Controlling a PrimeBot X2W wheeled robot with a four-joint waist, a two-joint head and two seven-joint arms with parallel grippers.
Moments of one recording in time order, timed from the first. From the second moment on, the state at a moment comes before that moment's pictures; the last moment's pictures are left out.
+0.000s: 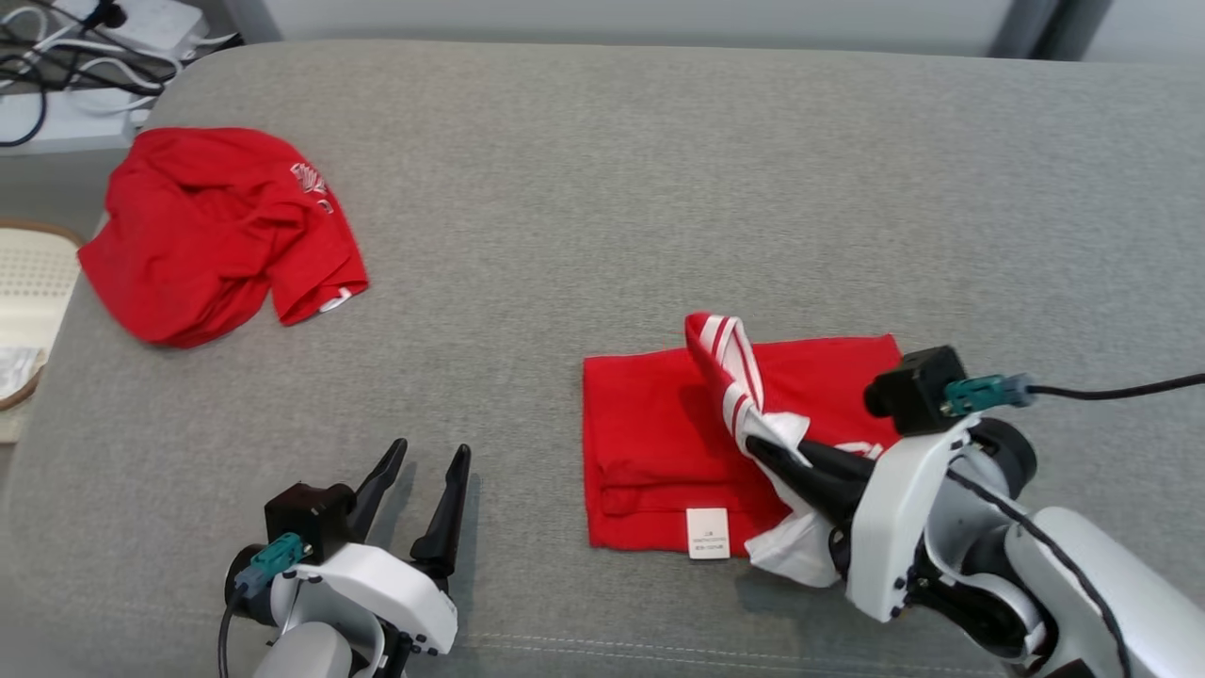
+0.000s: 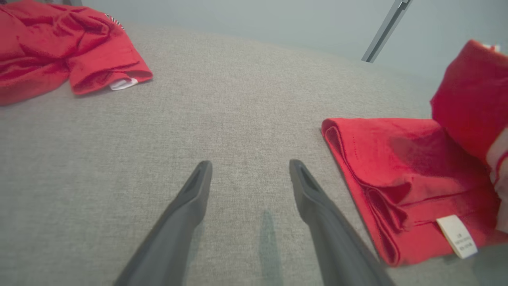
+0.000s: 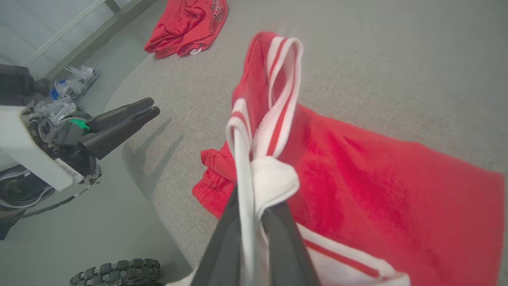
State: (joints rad) left arm -0.26 0.10 -0.28 0.57 -0.42 -0.12 -0.26; right arm -0.43 -0.40 0.64 0.06 0.77 0.13 0.38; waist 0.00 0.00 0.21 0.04
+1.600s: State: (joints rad) left arm -0.27 0.08 -0.26 0.51 -0.40 -0.12 -0.26; right arm -0.45 -0.38 0.60 0.48 0.82 0.13 -0.06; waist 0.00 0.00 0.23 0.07
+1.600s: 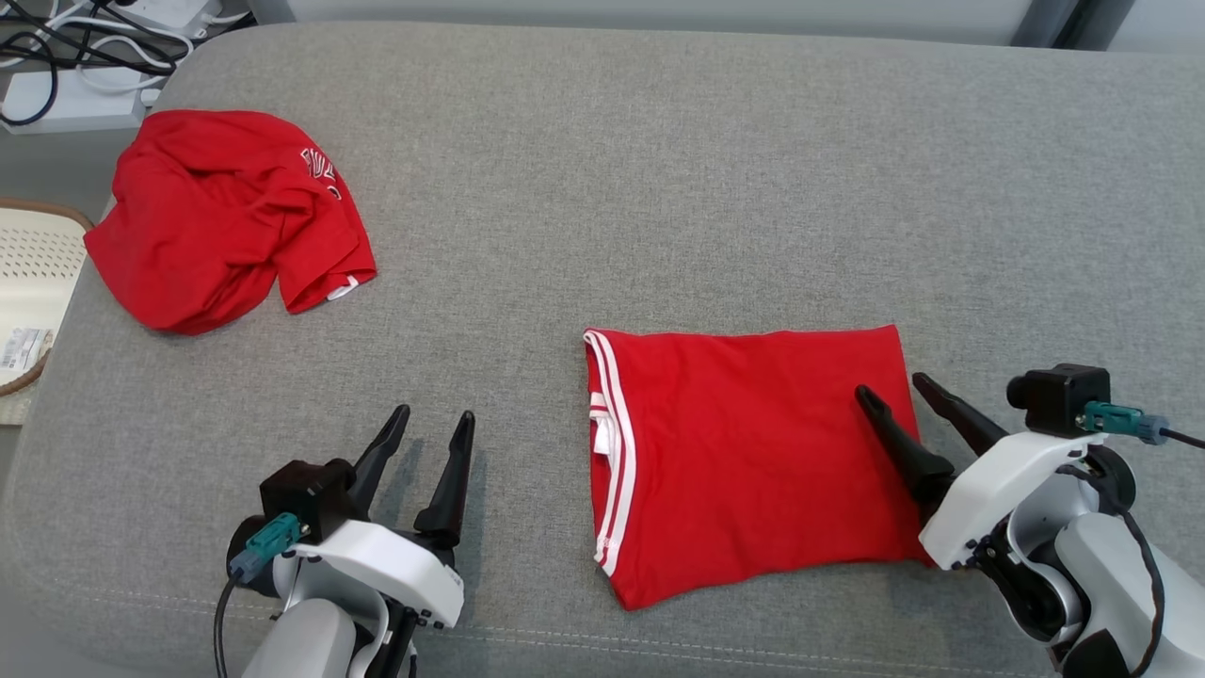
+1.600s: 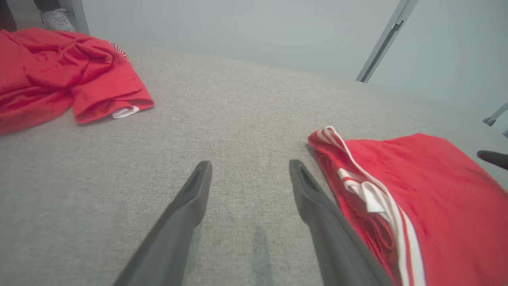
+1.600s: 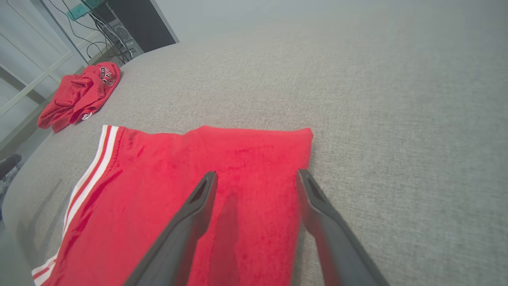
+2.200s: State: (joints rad) left arm -0.27 0.09 -0.27 0.49 -0.40 -0.12 -0.26; right arm -0.46 -0.33 0.53 0.56 0.71 0.13 -0.04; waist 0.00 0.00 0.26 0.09
